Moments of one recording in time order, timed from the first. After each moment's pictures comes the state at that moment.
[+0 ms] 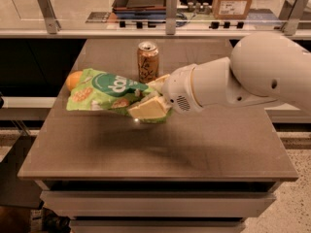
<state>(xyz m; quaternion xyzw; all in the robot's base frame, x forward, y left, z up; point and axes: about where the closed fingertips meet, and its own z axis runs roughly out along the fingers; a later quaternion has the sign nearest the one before) 0.492 0.025 0.896 -0.48 0.73 0.26 0.41</state>
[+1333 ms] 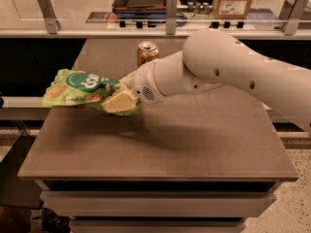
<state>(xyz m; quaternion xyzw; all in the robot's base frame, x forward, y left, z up) 0.532 0.093 0.877 -0.51 0.71 0.28 0.40</state>
